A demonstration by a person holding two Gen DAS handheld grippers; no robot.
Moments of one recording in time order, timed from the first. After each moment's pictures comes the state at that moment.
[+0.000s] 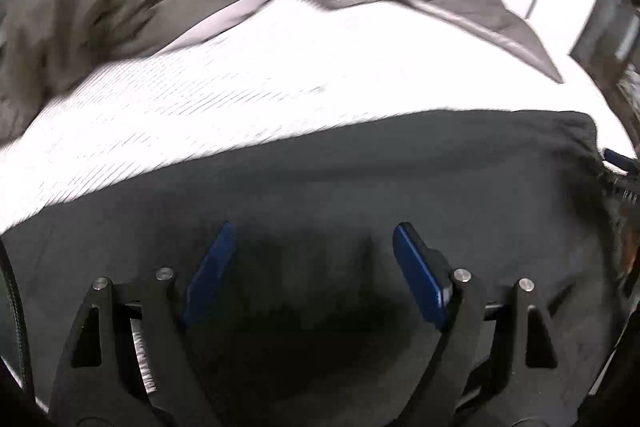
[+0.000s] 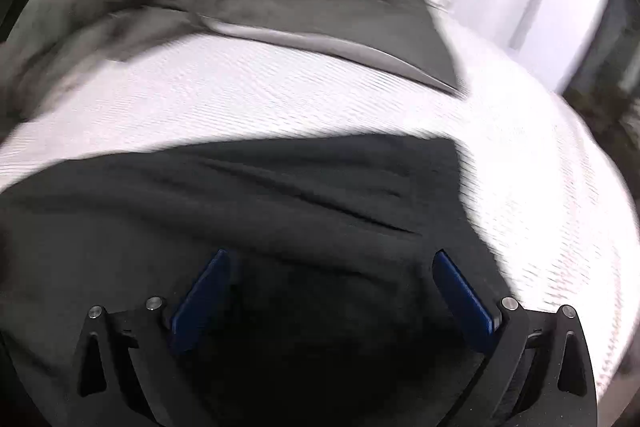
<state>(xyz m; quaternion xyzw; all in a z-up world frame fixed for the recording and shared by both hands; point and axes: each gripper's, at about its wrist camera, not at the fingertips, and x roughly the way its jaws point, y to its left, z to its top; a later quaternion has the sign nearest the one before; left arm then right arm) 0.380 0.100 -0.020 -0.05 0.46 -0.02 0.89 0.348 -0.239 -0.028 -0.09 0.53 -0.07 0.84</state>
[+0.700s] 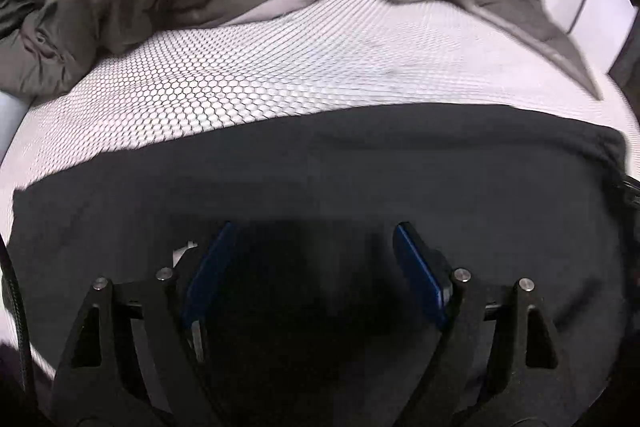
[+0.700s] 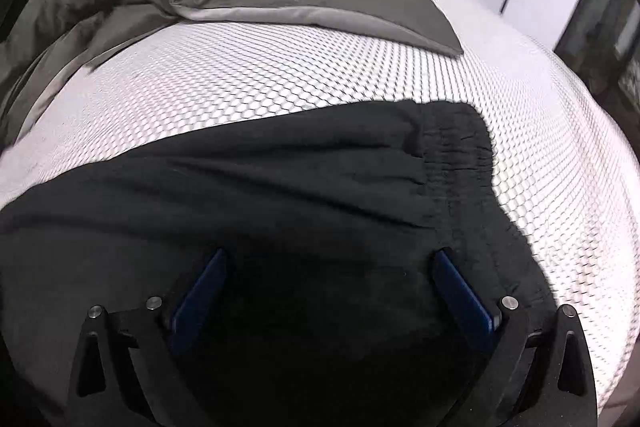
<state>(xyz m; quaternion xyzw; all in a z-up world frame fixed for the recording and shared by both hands) 0.318 0.105 -0.014 -0.07 0.46 0.06 0.89 0.358 -0.260 -0.041 -0.07 0.55 -0.15 0.82</state>
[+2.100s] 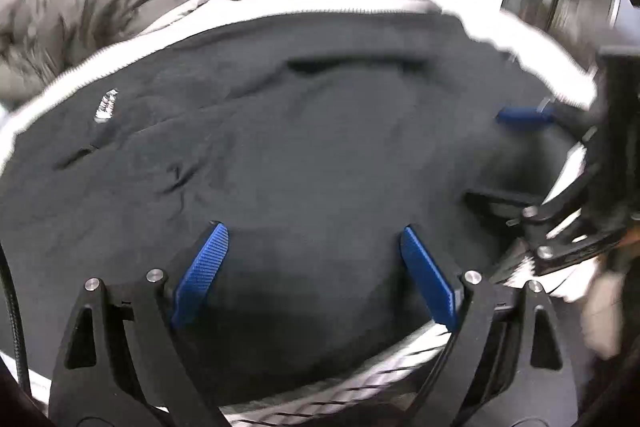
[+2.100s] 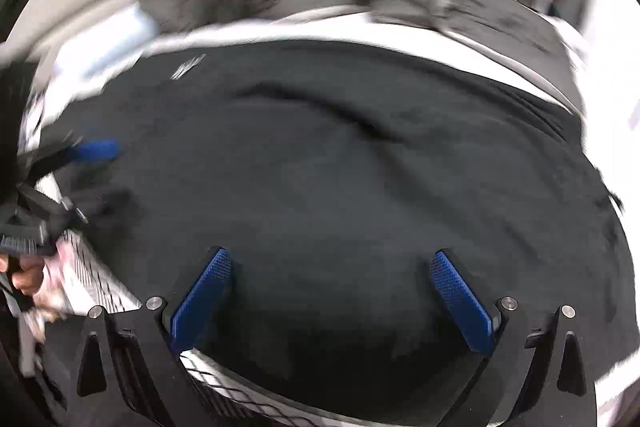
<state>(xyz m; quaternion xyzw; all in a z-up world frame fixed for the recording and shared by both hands) 0.043 -0.008 -0.042 0.04 0.41 -0.06 0.91 0.051 -0.083 -0.011 -0.19 0.51 0.15 0.82</state>
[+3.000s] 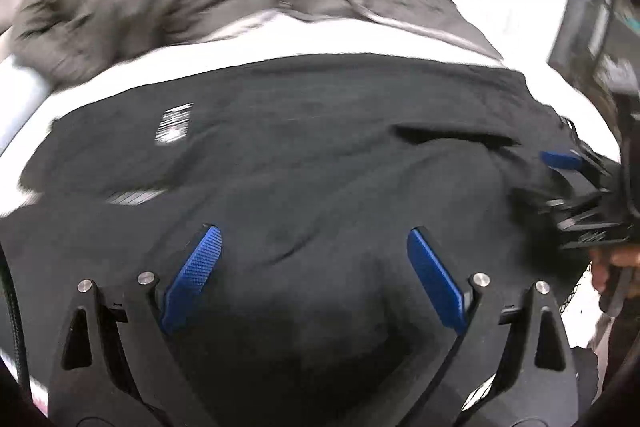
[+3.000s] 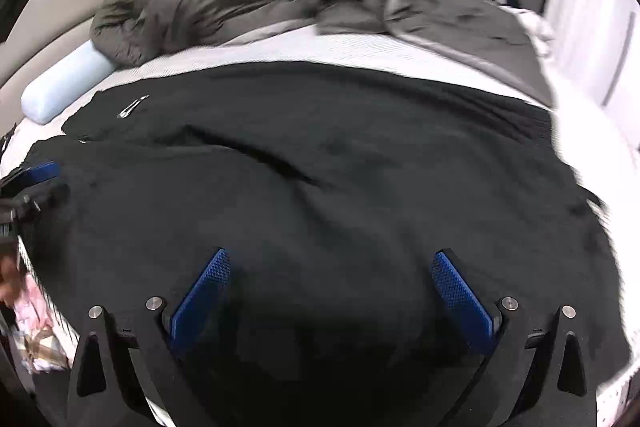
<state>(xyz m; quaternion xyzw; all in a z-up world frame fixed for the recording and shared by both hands) 0.082 0.068 -0.022 -0.03 0.39 -0.01 0.92 0.108 -0.110 -0.008 -0.12 0.51 0.10 0.85</state>
